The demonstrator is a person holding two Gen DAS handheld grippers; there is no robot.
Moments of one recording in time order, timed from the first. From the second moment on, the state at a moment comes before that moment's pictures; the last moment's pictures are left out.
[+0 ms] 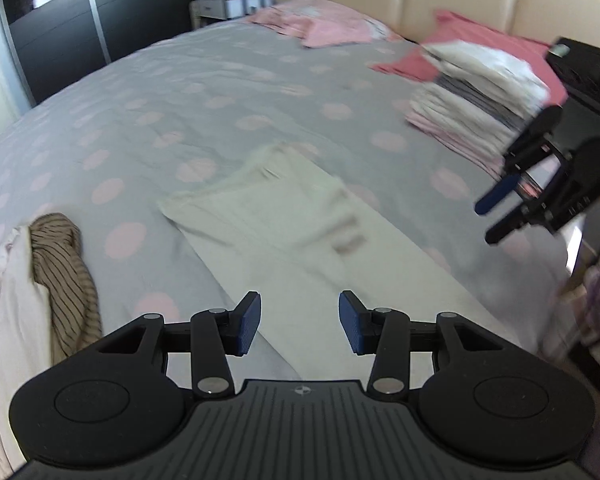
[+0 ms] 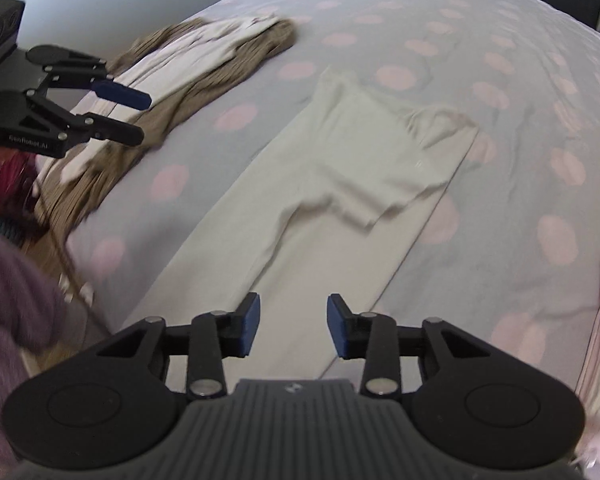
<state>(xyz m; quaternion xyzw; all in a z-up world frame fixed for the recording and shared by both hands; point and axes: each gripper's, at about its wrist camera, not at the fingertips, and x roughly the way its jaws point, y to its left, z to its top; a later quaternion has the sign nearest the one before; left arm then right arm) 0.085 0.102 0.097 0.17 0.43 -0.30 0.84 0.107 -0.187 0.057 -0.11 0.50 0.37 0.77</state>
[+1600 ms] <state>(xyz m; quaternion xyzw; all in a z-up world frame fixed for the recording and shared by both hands) -0.047 0.089 -0.084 0.15 0.62 -0.36 0.69 -0.033 -0.214 -0.102 -0.08 0.59 0.45 0.66</state>
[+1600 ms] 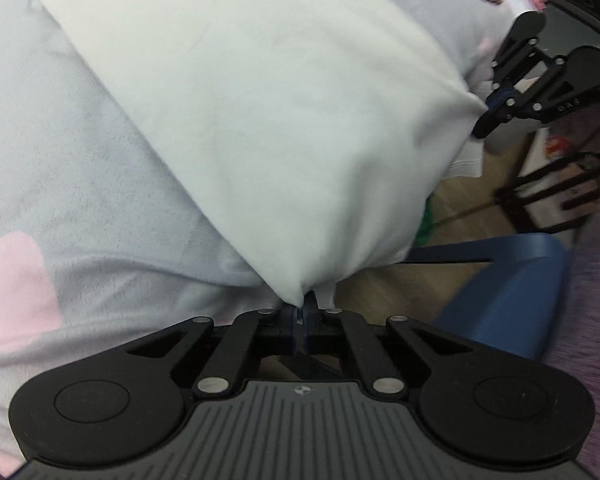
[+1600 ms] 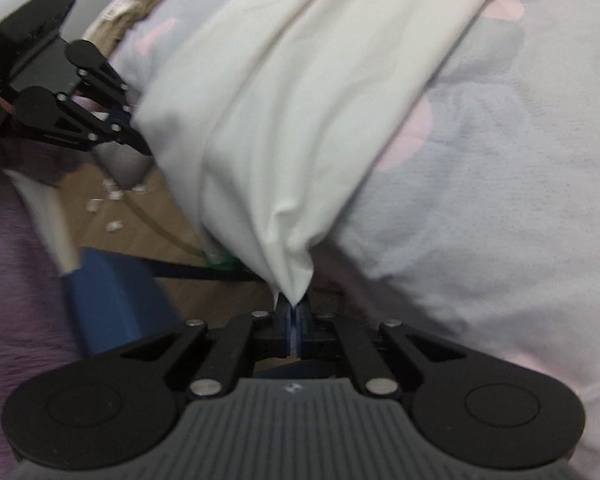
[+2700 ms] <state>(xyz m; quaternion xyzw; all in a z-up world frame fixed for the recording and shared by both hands) 0.129 0.103 -0.015 0.13 0.55 -0.30 0.77 0.143 -0.205 -0.024 -0.09 0.51 0.37 0.77</state>
